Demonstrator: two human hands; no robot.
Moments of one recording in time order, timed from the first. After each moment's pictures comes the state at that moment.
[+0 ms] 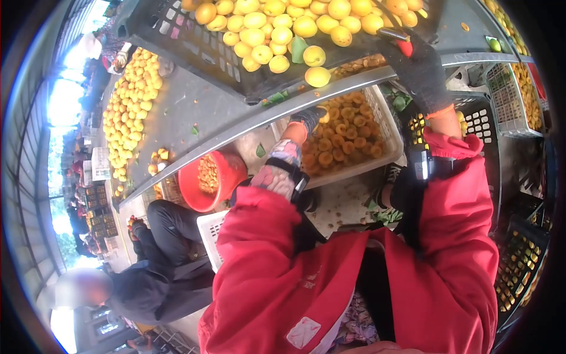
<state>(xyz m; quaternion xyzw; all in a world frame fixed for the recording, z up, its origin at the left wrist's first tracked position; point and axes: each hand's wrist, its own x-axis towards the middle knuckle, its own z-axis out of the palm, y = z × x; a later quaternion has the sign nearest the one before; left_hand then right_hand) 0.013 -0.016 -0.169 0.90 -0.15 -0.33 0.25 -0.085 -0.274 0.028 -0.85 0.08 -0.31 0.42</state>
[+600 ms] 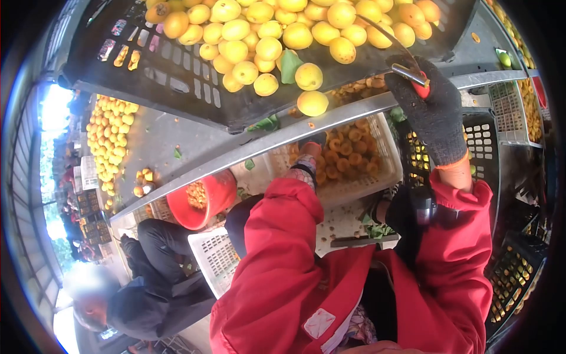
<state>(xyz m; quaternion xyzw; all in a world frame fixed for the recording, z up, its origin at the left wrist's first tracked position) 0.010 -0.022 -0.302 0.97 -0.11 -0.23 -0.03 -0.083 -0.268 0.028 -0.86 0.09 -0.26 0.42</state>
